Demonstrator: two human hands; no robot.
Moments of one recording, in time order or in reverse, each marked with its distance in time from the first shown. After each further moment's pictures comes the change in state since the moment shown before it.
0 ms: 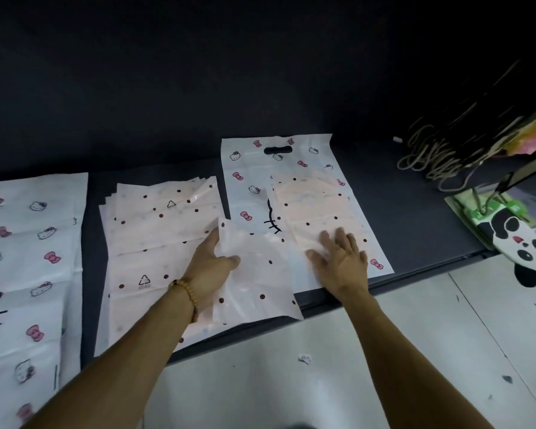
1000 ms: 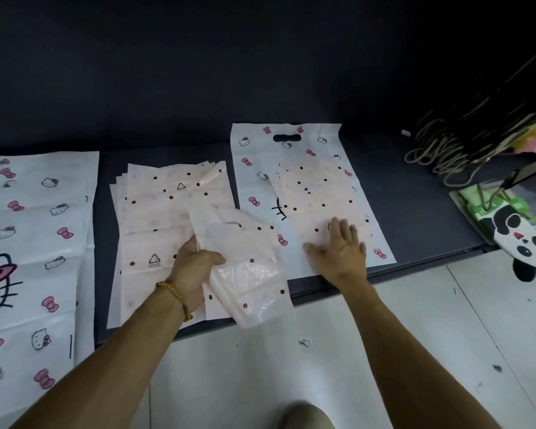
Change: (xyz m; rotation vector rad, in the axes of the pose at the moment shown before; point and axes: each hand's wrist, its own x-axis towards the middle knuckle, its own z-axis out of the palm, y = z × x) left_hand -0.020 -0.015 -0.025 -0.260 0.170 -0.135; right_hand -0.017 -0.028 -0.014 0.112 -0.016 0.065
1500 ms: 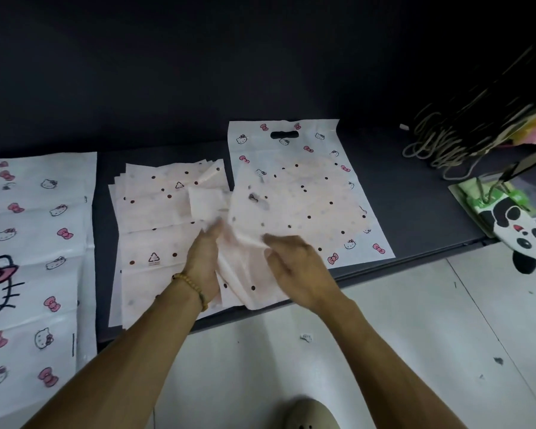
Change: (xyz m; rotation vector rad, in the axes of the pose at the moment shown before) left_hand -0.002 0.007 0.027 -0.200 -0.001 -0.135; right_hand -0.059 -0.053 -0.011 0.298 -0.042 -0.545
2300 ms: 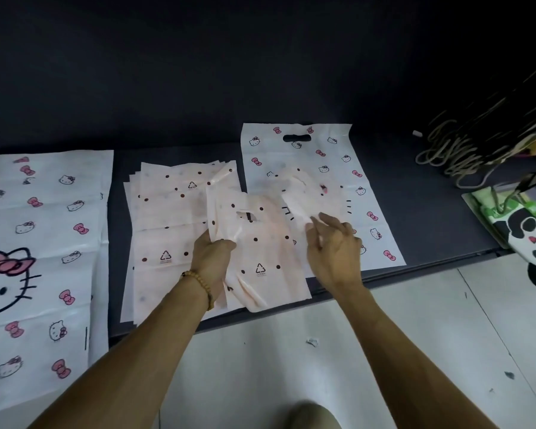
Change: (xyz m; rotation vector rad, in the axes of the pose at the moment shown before) left_hand 0.004 -0.001 -0.010 0.193 0.158 0.158; right_hand 0.025 0.030 -0.003 -0.230 0.298 0.315
